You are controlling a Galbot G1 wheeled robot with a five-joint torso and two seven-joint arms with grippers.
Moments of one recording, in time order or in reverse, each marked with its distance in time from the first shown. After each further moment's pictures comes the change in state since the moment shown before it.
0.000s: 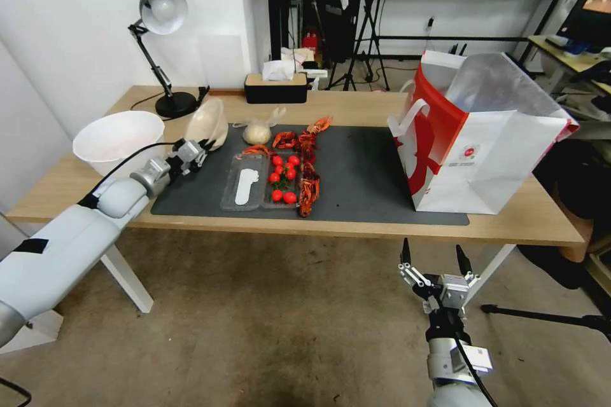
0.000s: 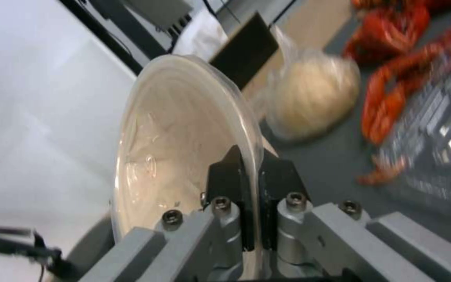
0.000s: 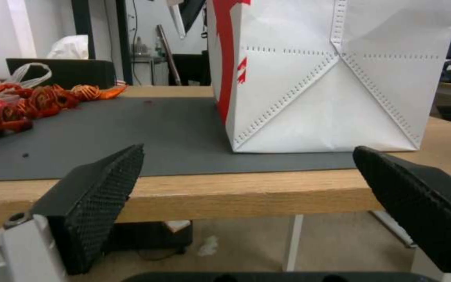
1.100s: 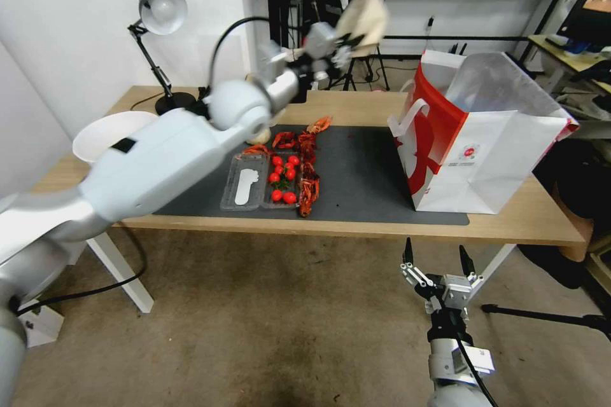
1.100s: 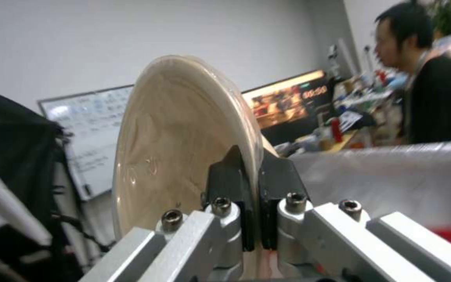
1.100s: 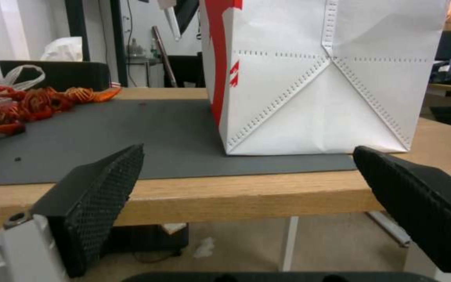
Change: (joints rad) left arm -0.562 -0.357 0.400 -0.322 -0.645 0.199 -0.200; right arm -0.008 0.011 0.010 0.008 -0.010 -0.002 0.004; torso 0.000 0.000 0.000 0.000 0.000
